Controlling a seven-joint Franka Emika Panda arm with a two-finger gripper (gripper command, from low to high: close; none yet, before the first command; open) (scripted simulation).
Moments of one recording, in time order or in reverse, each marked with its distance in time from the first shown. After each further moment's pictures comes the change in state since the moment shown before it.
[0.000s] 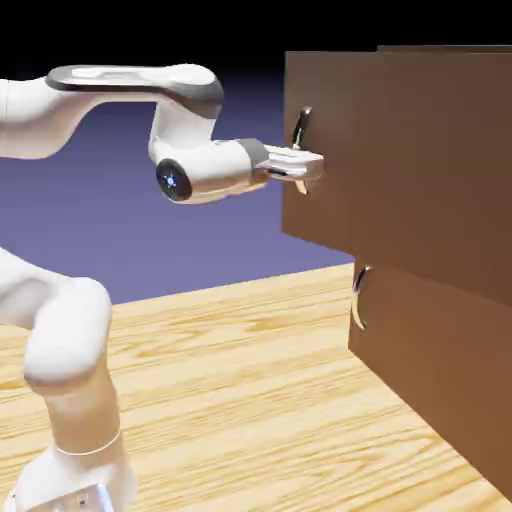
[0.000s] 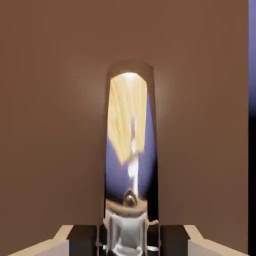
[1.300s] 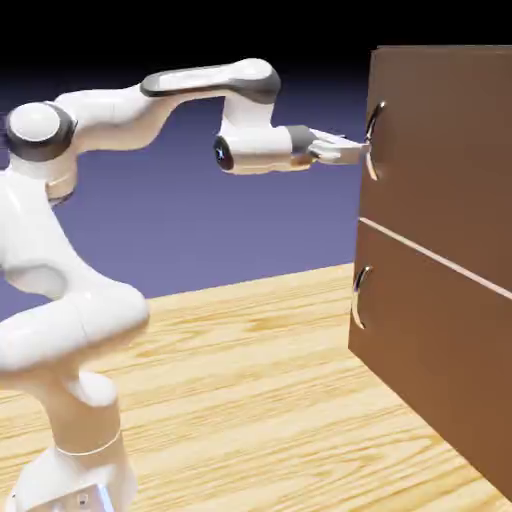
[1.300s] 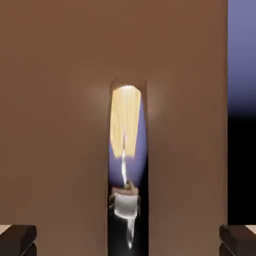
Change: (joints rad) arm -1.167 0.129 1.016 0.806 0.693 0.378 -0.141
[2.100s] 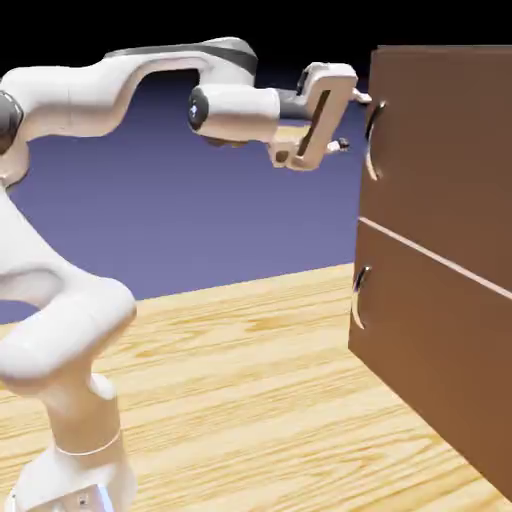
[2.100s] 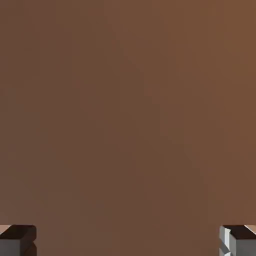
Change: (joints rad) arm 0.484 0.051 -0.456 -0.348 -0.823 -0.005 -0.306
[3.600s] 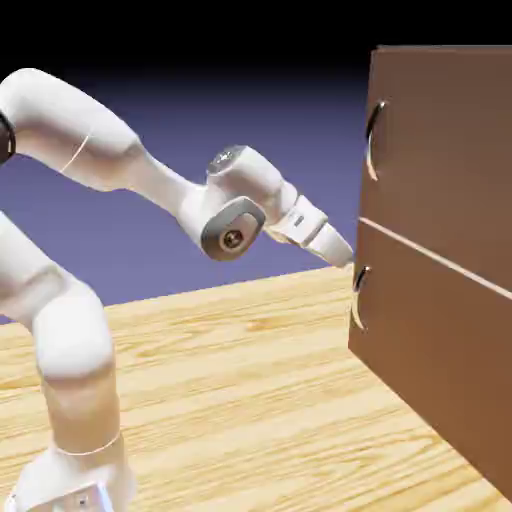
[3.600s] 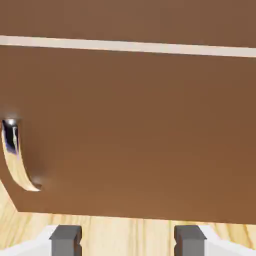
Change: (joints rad) arm 0.805 0.180 -0.846 -0.565 -1.957 -0.007 -0.723
